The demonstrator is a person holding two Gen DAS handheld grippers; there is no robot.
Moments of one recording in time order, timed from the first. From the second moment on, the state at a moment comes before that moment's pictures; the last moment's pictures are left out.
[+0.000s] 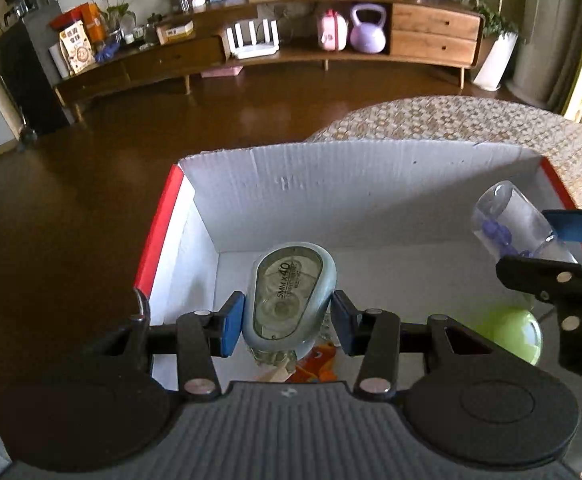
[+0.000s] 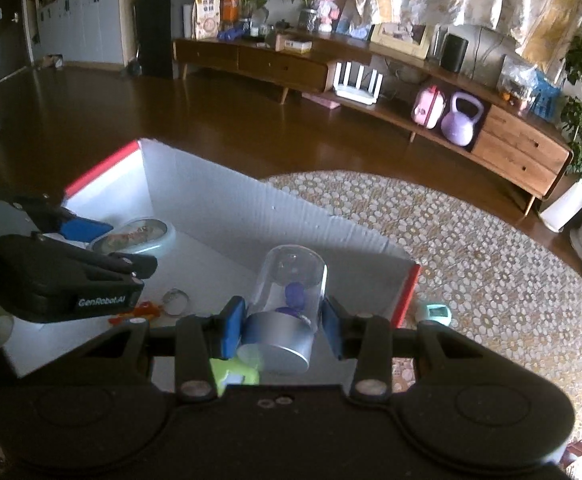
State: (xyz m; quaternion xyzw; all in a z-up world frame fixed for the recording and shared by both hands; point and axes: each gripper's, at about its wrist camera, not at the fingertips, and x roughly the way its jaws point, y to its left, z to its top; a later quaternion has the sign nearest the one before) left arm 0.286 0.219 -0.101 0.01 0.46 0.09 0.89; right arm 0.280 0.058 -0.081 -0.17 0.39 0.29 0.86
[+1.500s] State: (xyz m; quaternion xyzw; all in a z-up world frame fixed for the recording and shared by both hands) left arm 0.258 0.178 -0.068 0.05 0.48 0.08 0.87; right arm 0.229 0.004 -0.039 -0.10 0.37 0.33 0.86
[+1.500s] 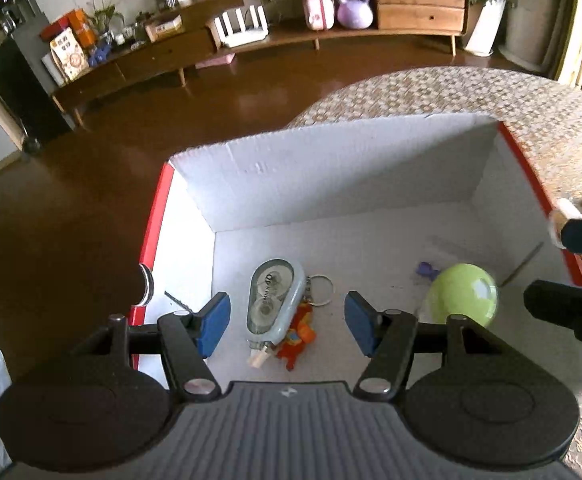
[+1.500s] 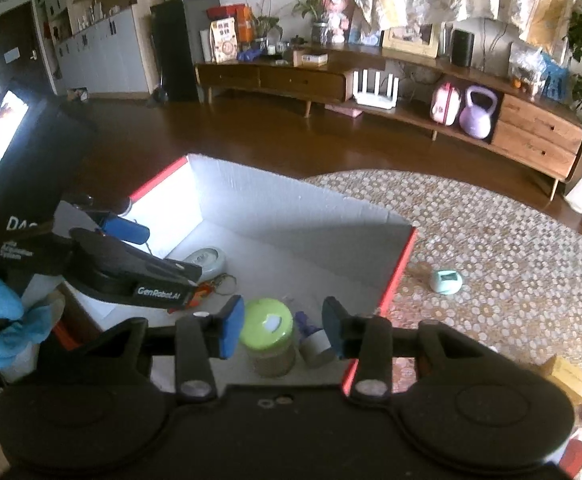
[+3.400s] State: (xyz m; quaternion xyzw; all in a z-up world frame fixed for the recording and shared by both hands) left arm 0.186 -0.033 -0.052 -0.02 0.35 -0.02 0.94; right arm 0.124 -0.255 -0.064 -0.03 0.31 0.20 0.93
